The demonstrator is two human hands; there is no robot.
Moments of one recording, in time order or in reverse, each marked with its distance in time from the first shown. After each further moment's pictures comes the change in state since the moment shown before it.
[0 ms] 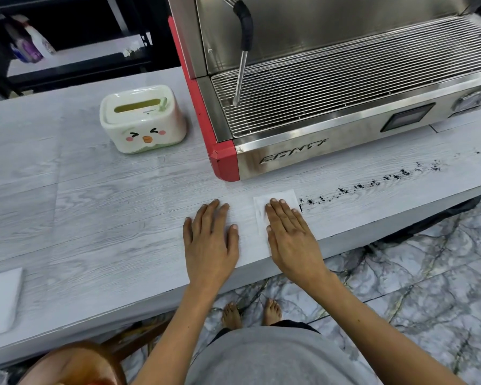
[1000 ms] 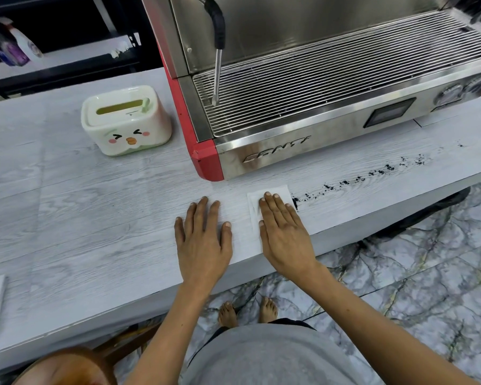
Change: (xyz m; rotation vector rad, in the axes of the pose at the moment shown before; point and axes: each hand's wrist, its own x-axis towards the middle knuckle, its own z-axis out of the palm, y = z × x) left_hand 0.003 0.014 0.005 0.043 -0.055 -0.035; right_hand 0.003 0.010 -0.003 -0.027 -0.010 0.059
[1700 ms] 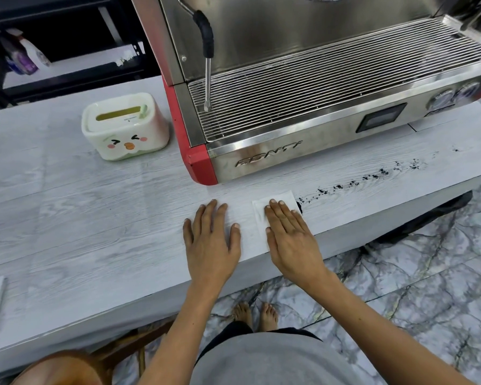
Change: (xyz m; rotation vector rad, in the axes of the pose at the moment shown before) left_hand -0.001 0.029 0.009 -0.039 0.028 -0.010; right_hand -0.013 0.028 -0.009 0.057 0.039 -0.050
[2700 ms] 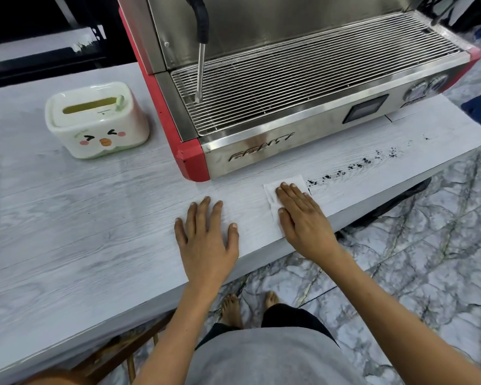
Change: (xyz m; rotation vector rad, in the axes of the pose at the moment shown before) left_hand 0.001 -0.008 0.000 -0.013 -0.053 0.051; right_hand 0.011 0.035 -0.014 0.018 -0.023 0.086
